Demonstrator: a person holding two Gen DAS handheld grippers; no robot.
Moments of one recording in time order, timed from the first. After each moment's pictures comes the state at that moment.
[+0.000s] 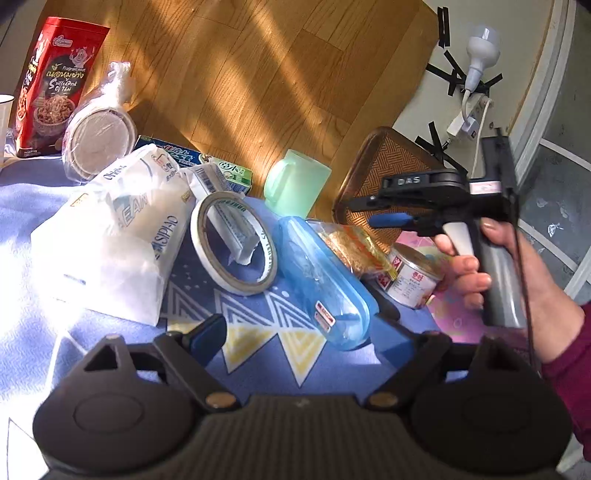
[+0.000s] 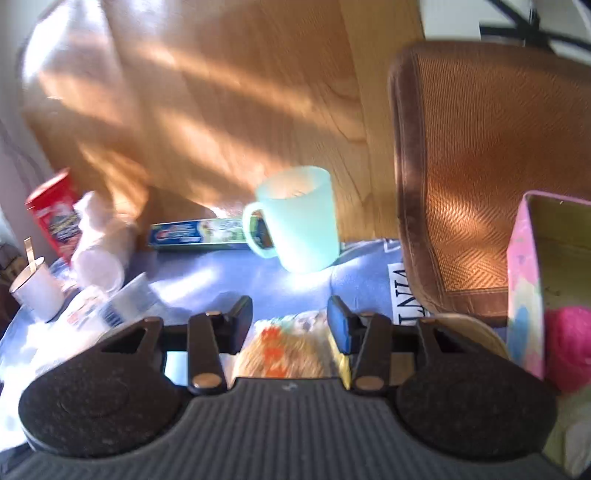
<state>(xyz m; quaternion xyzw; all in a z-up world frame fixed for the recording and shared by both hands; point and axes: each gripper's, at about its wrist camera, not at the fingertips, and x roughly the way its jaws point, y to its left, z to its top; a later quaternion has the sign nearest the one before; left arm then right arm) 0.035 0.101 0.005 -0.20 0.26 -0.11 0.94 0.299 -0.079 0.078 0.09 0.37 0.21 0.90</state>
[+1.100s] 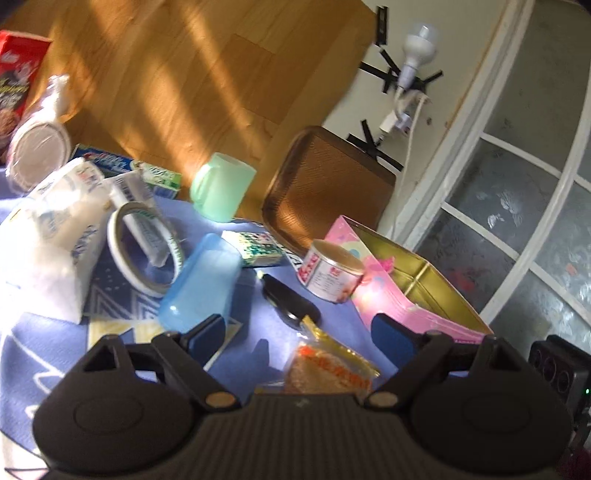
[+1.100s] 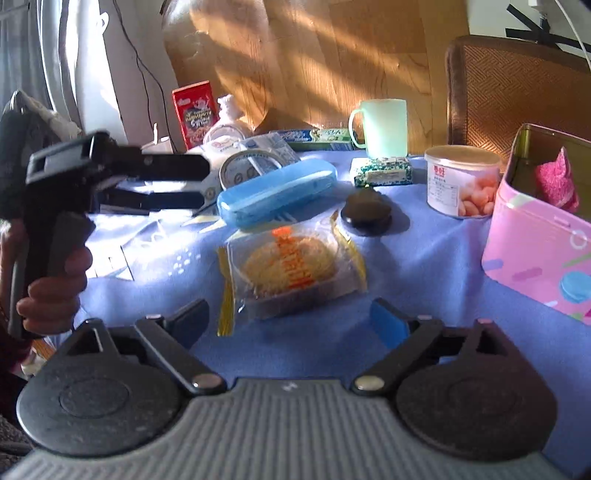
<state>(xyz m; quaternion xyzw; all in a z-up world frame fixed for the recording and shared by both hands) 0.021 0.062 0.032 -0.18 0.24 -0.20 0.93 0.056 -0.113 0.029 0.01 0.31 0.33 0.89</state>
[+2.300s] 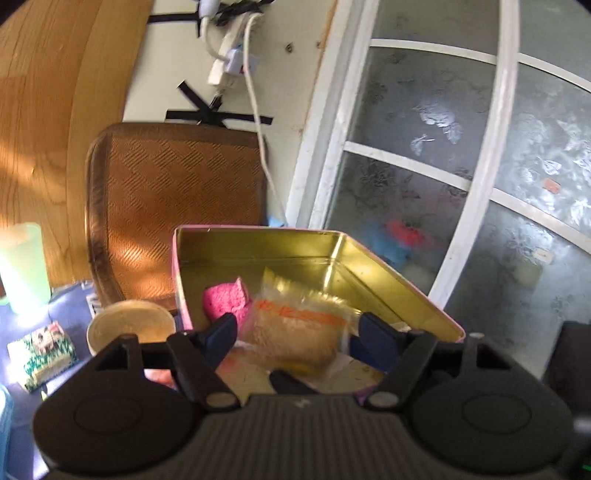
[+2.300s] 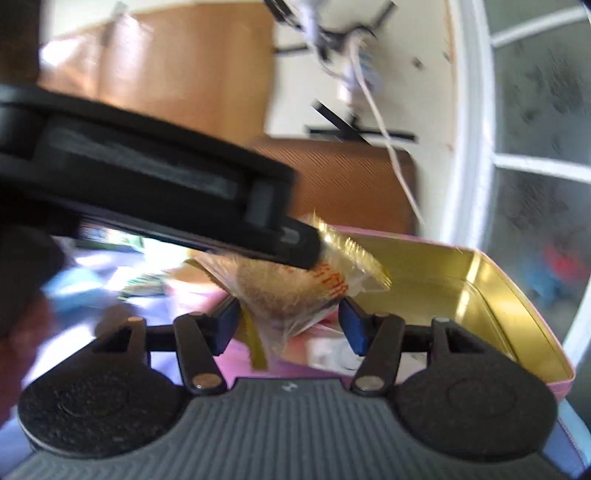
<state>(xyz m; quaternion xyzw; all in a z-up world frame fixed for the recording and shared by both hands) 0.124 -0.165 0.082 -0.04 0.25 -0.30 0.92 0.114 -0.225 0.054 0.00 0.18 0.03 0.98</state>
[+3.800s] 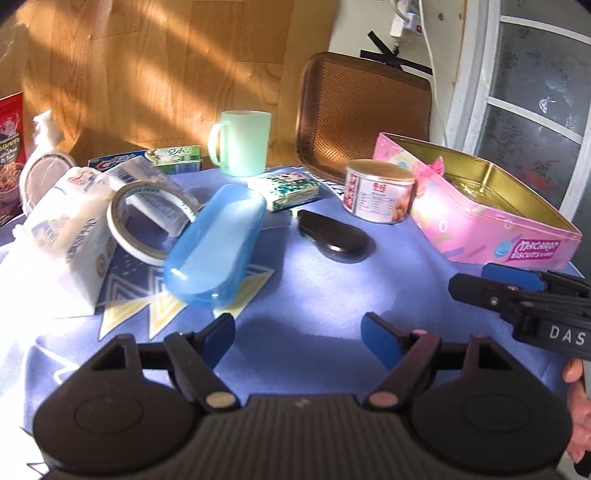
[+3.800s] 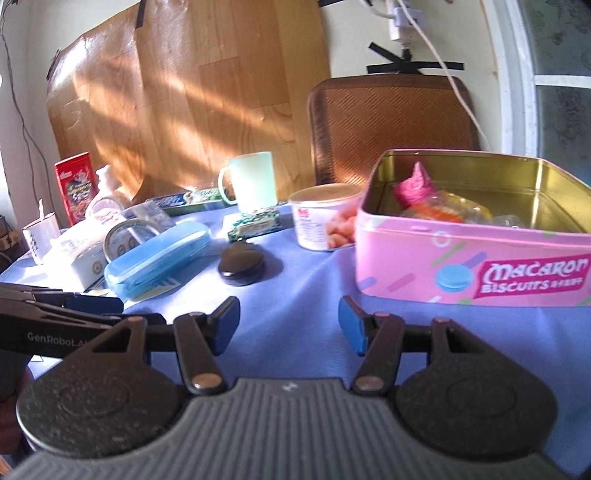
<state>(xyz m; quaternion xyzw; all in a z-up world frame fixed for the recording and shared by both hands) 0.024 0.015 0.013 -0.02 0.32 -0.10 0.94 0.054 -0.136 0.035 0.08 0.24 0.13 0.96</state>
